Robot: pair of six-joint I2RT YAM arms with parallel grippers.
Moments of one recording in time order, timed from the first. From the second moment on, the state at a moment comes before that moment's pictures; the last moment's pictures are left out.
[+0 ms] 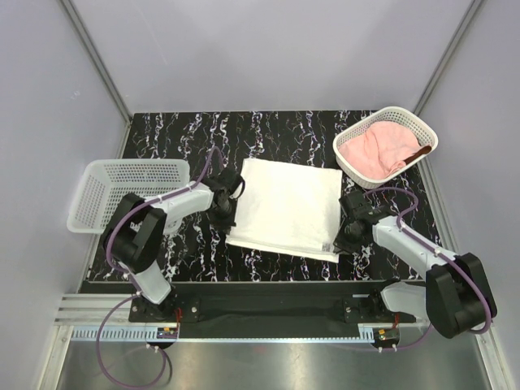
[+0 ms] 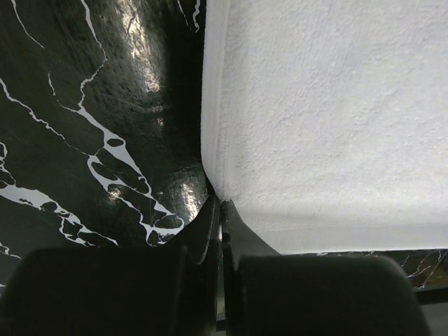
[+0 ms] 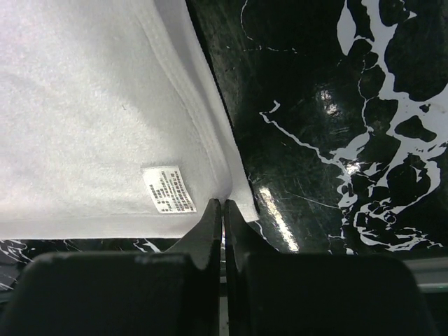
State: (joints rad) left arm -0.55 1.70 1.03 -0.70 0.00 -0.45; right arm 0.38 1.21 0.62 -0.71 0.00 0.84
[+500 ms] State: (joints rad) left arm -0.56 1.62 1.11 -0.79 -0.03 -0.44; right arm 0.38 1.21 0.89 -0.86 0.03 0.76
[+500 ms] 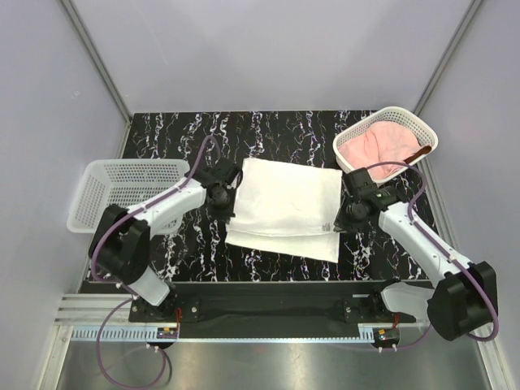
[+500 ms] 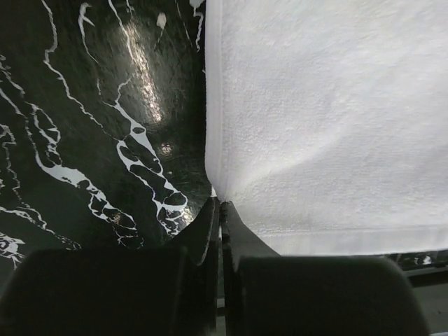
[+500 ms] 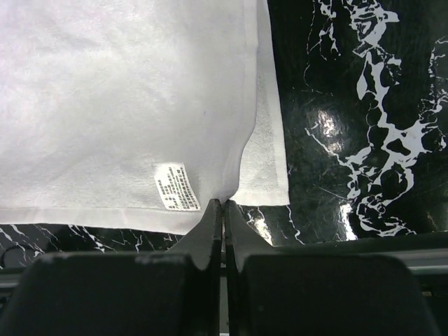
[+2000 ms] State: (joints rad) left arm -0.58 1.63 0.94 -0.64 0.06 -0.48; right arm 0.41 1.27 0.65 -0.78 0.09 0.95
